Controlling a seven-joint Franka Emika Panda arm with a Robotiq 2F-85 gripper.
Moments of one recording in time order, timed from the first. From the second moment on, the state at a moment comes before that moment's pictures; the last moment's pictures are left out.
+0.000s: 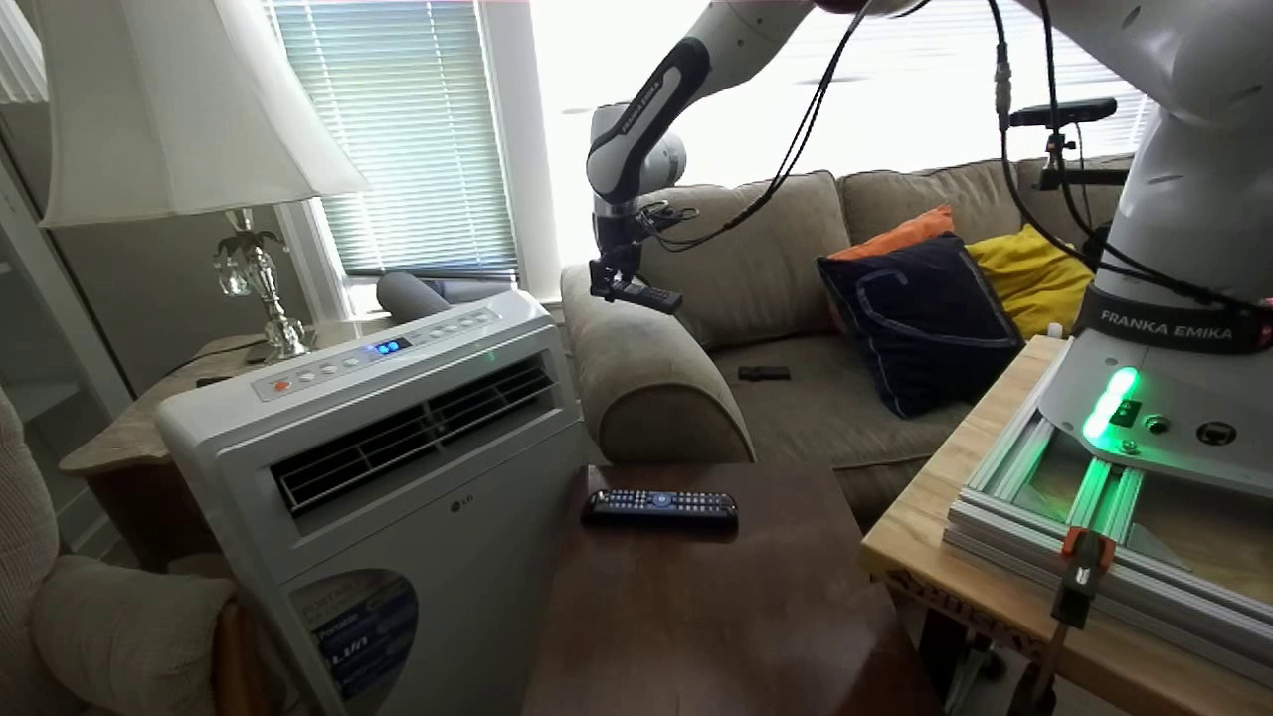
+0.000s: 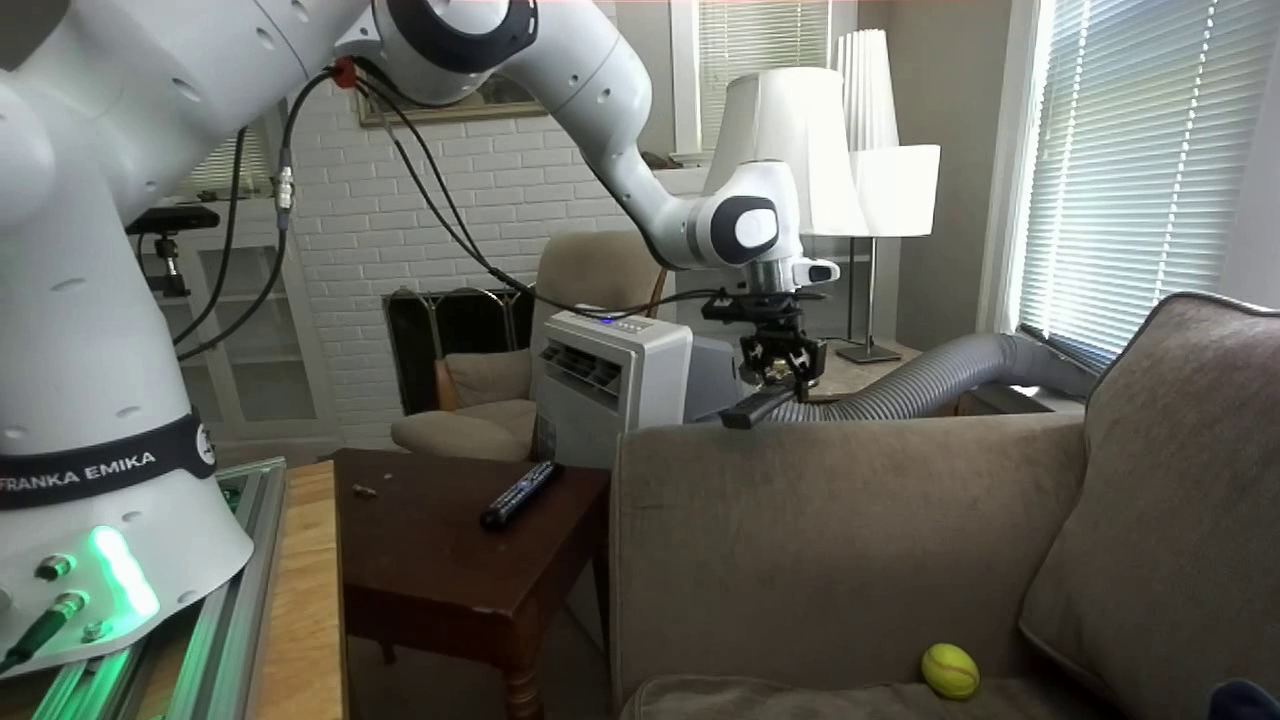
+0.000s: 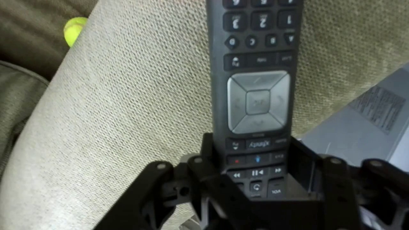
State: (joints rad) arm 0.06 0.93 -0.04 -1.38 -0.06 2.46 -0.09
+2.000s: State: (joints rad) arm 0.19 1.16 -0.17 -1.01 -0.06 1.96 1.00
